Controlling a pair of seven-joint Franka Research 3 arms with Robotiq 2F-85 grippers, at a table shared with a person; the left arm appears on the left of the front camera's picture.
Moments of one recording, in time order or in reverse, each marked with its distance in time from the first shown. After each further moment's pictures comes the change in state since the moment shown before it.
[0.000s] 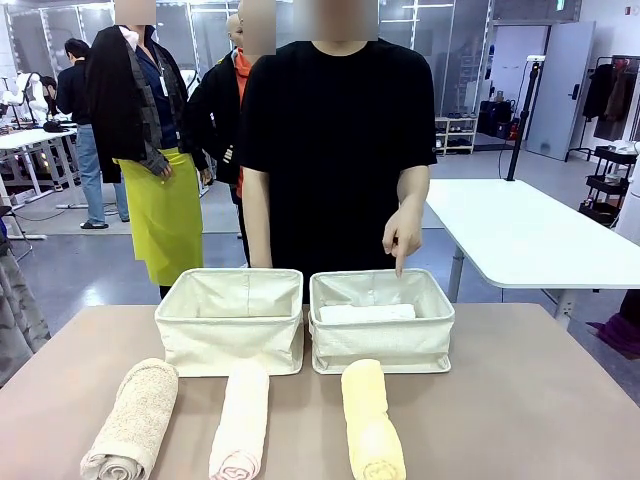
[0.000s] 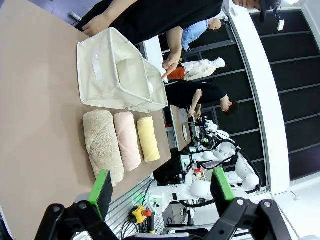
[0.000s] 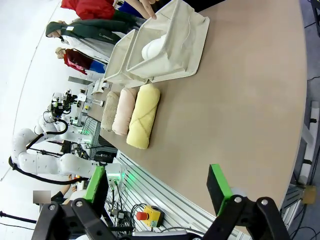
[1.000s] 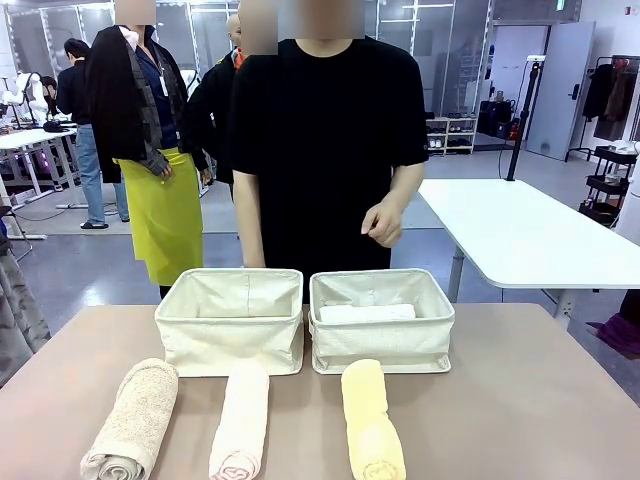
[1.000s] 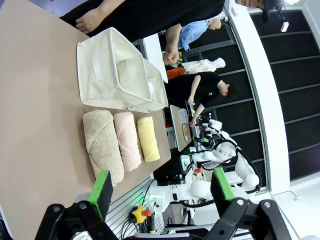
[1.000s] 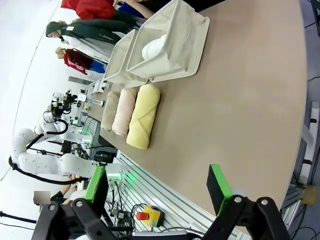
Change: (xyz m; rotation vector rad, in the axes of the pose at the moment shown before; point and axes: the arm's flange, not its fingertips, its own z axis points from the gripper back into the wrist) left arm 0.000 0.000 0.000 0.000 0.000 0.000; right arm 0.000 0.000 0.000 0.000 0.000 0.000
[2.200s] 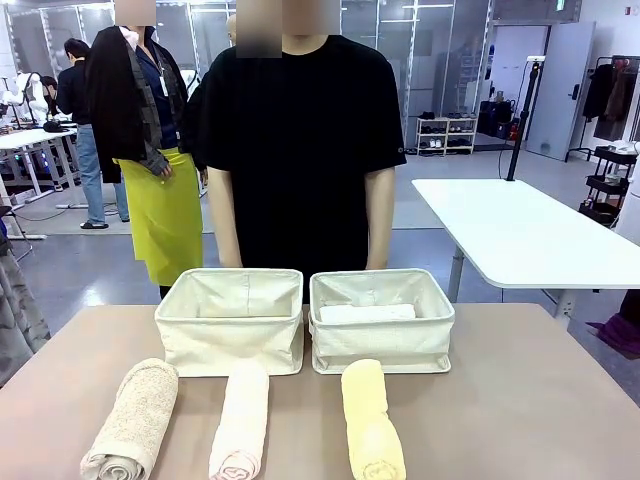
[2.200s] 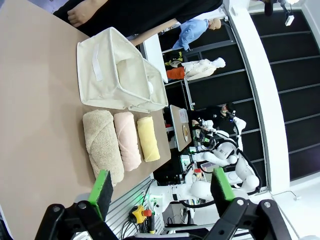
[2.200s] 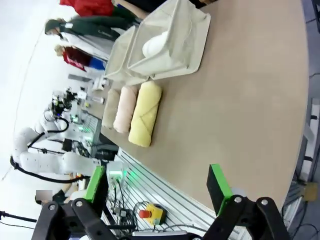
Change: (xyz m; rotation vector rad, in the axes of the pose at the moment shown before) left arm 0.000 0.000 0.000 0.000 0.000 0.000; right arm 0.000 0.004 0.003 0.005 0.002 -0.011
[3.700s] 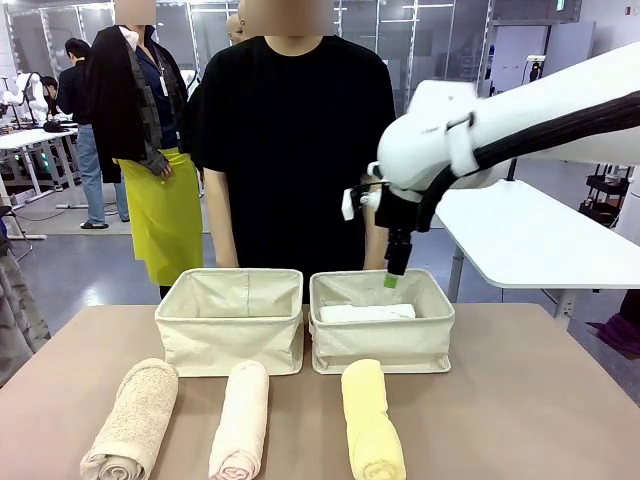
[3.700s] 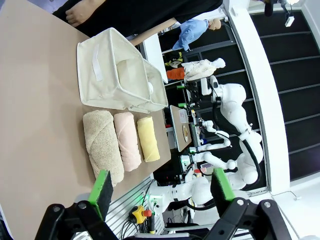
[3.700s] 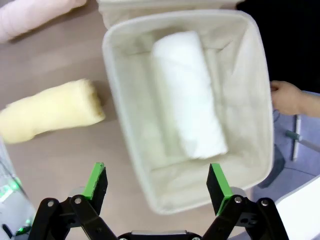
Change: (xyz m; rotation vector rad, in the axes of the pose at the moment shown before) left arm 0.000 0.000 0.001 0.000 -0.002 0.000; right arm 0.152 0.231 -0.496 -0.485 0.935 1.243
